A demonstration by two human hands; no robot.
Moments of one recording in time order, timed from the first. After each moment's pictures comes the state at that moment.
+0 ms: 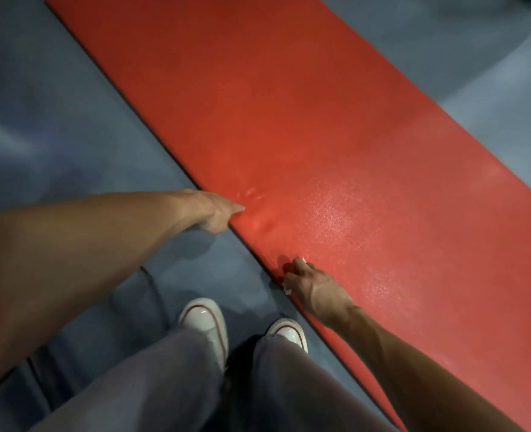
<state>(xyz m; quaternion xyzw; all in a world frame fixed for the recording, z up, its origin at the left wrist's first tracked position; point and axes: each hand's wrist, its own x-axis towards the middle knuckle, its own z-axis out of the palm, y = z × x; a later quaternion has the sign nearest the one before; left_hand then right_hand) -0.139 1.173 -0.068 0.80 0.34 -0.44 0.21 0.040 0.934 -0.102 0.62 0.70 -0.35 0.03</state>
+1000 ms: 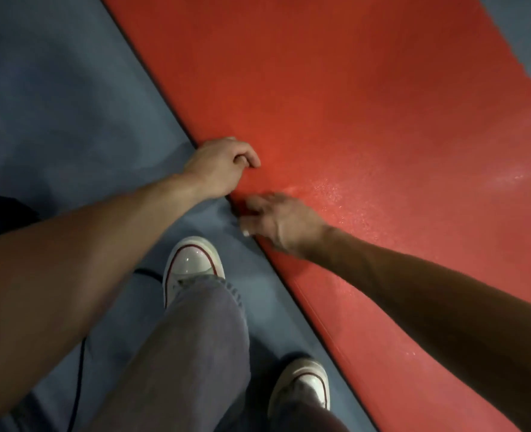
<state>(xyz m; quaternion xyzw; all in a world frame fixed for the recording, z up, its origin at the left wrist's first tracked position) -0.168 1.248 -0.148 0.78 0.51 -0.01 0.36 -0.009 1.135 -0.159 0.41 0.89 -0.19 -0.10</state>
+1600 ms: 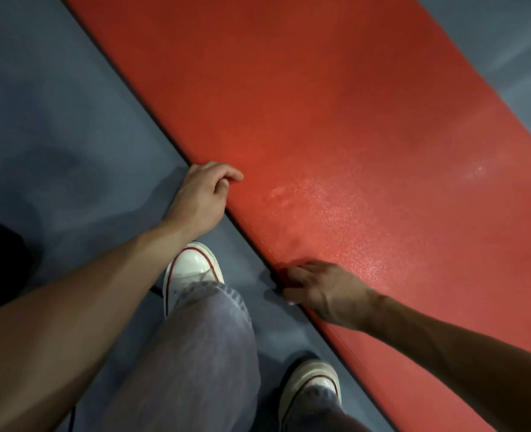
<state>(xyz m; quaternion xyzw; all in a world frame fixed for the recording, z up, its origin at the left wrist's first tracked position) -0.190 1.203 -0.165 0.76 0.51 0.13 0.38 0.030 1.010 -0.148 0.42 0.87 -0.26 -0.03</state>
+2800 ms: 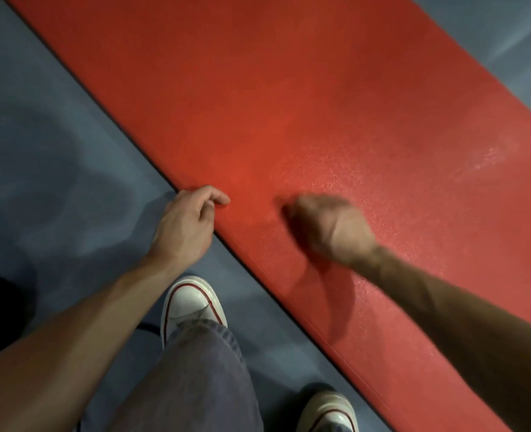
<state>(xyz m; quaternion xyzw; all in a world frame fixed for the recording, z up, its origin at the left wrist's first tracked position) -0.186 1.212 -0.148 0.71 0.58 0.09 0.38 0.059 1.120 -0.158 0.65 0.74 -0.14 -0.11</state>
